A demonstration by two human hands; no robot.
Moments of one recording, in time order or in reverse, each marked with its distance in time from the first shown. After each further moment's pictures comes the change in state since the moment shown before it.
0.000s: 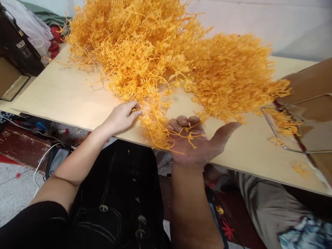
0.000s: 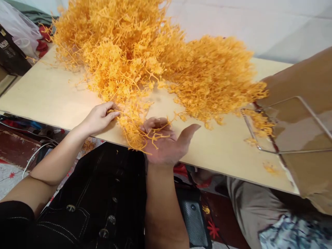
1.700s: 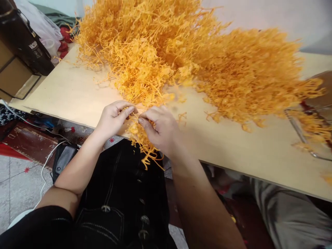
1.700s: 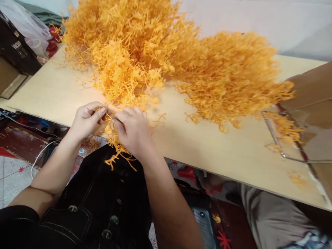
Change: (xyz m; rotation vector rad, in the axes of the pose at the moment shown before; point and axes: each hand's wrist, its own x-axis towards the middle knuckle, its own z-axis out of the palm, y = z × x) left_hand -0.032 0.007 -0.024 -0.394 0.225 -0.095; right_hand 0.023 0.027 0.044 -1.362 -0.530 -0.356
